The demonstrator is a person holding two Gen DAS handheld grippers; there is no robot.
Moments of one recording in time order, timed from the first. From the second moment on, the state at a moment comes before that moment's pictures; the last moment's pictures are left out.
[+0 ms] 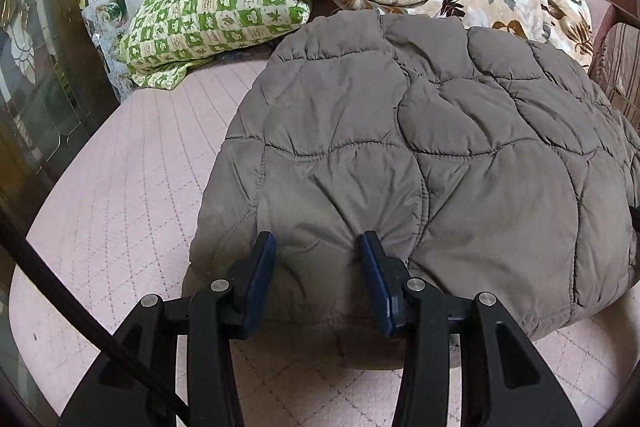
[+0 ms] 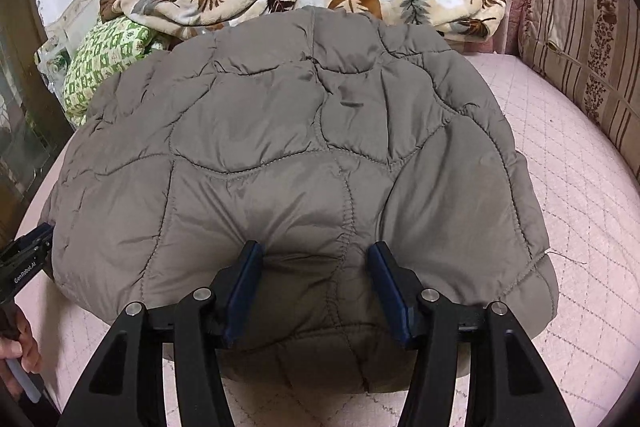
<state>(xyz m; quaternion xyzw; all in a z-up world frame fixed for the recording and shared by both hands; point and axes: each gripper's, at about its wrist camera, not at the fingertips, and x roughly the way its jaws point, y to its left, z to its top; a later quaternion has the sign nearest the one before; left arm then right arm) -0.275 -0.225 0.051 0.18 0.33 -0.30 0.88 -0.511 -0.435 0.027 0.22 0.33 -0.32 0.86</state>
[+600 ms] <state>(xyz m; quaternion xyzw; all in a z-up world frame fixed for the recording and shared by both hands) -0.224 -0.187 0.049 0.12 0.38 -0.23 0.89 -0.530 -0.457 0.035 0.27 0.31 -0.35 0.84</state>
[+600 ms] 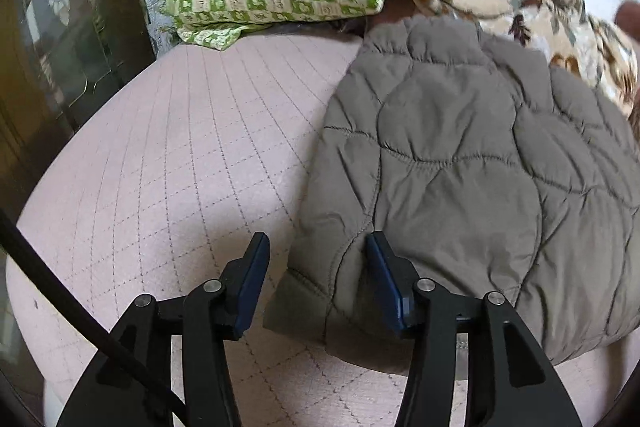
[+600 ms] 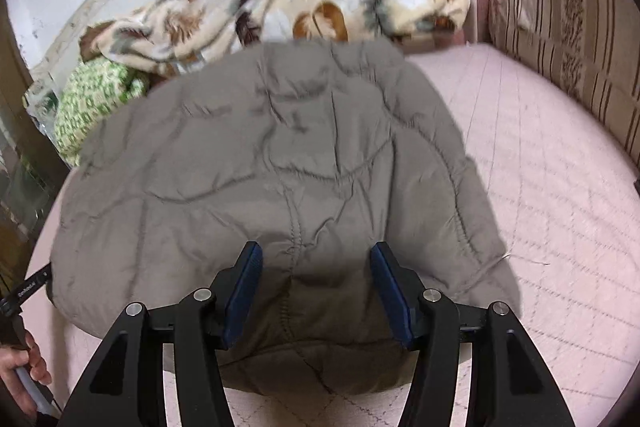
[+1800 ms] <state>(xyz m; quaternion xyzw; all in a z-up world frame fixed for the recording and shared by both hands) -0.214 -0.090 0.044 -0.17 0.53 -0.31 0.77 -0.697 -0.471 0.007 0.56 0.11 -0.33 0.75</state>
